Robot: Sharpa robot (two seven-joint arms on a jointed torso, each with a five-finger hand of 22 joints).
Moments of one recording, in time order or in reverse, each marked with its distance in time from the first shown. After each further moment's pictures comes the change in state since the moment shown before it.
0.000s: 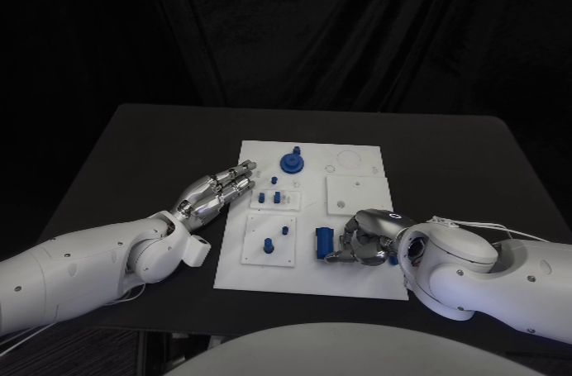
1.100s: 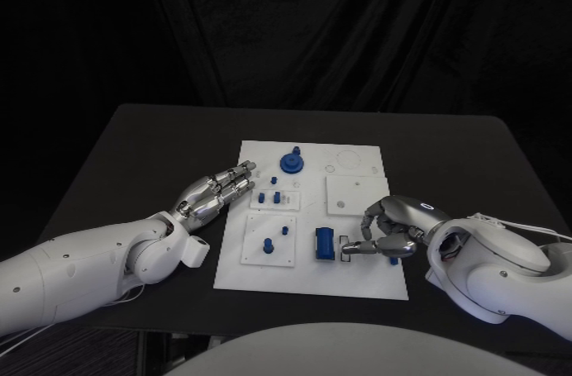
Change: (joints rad) left arm -0.002 -0.005 0.000 0.002 0.000 0.005 0.002; left_hand 0.000 0.000 0.010 -0.010 0.005 -0.006 -0.006 0.000 0.000 0.000 0.000 0.000 0.000 0.000 0.000 0.000 0.001 0.000 0.000 0.000 0.001 0.001; right arm 0.032 -0.152 0.001 0.081 0.005 -0.128 0.090; right_hand -0.047 -0.158 -0.023 0.007 -0.012 -0.014 -0.007 0.013 0.022 0.000 -0.007 0.000 0.000 0.000 -0.007 0.013 0.006 0.000 0.004 -0.011 0.039 0.000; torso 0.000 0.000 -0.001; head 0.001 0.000
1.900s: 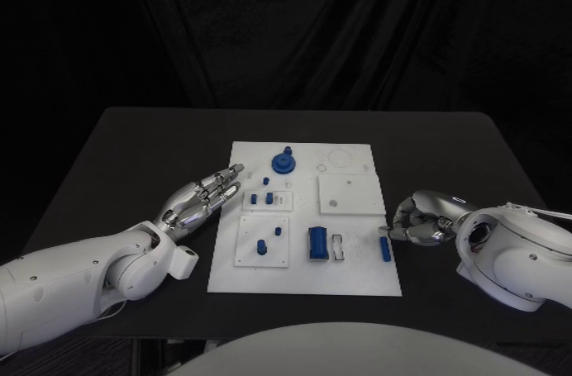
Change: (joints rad) left arm 0.011 -0.072 -0.002 0.115 -0.071 -0.128 -0.003; left_hand 0.032 -0.048 -0.043 0.121 0.014 -0.032 -0.109 -0.013 -0.007 0.027 -0.045 0.000 0.005 0.000 -0.137 0.000 0.000 -0.017 0.005 -0.163 0.000 -0.001; right arm 0.031 -0.144 -0.003 0.002 0.050 0.078 -0.106; right_hand 0.110 0.170 0.088 -0.011 0.515 -0.007 0.015 -0.096 -0.106 0.000 0.000 0.000 0.000 0.000 0.000 -0.004 0.000 0.000 -0.004 0.004 -0.013 0.000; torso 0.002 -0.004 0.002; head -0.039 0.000
